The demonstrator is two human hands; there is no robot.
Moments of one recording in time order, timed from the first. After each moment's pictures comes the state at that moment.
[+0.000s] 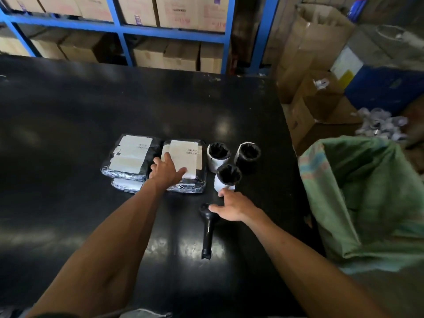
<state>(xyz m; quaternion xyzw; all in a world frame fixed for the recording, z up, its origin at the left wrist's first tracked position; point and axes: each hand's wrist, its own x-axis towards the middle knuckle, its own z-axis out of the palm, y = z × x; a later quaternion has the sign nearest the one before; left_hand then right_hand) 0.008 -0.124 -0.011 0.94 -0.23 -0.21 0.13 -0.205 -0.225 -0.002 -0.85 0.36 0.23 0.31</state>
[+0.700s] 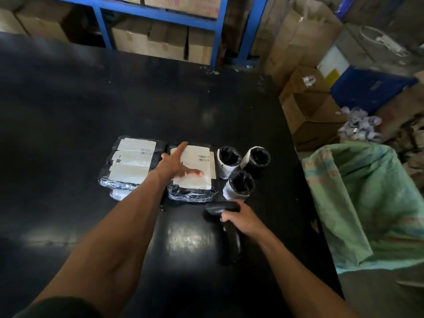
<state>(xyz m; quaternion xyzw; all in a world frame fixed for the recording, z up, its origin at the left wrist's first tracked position) 0.089 -0.145 -0.020 0.85 -0.30 -0.38 0.21 -0.182 -0.195 -0.031 -0.62 0.53 0.04 0.58</state>
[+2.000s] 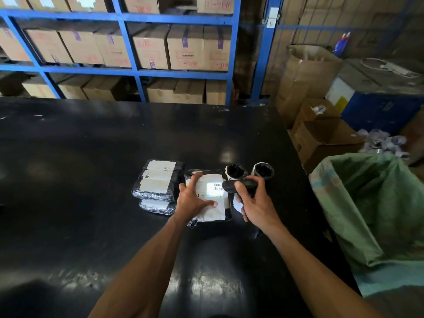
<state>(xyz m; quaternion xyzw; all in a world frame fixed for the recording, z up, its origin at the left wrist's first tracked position) -0.022 -0.069 0.006 0.84 -0.30 -0.20 0.39 -0.202 -0.174 0.059 -0.70 0.40 -0.20 0.56</state>
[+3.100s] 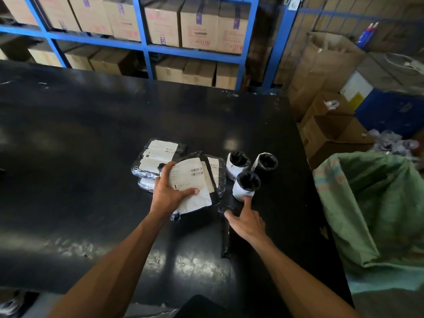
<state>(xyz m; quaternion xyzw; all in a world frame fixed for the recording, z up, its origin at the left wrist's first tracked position) -0.019 -0.010 0.004 0.81 -0.22 -0.15 0.52 -0.214 -0.158 -0.024 -0.79 0.49 0.05 0.36</state>
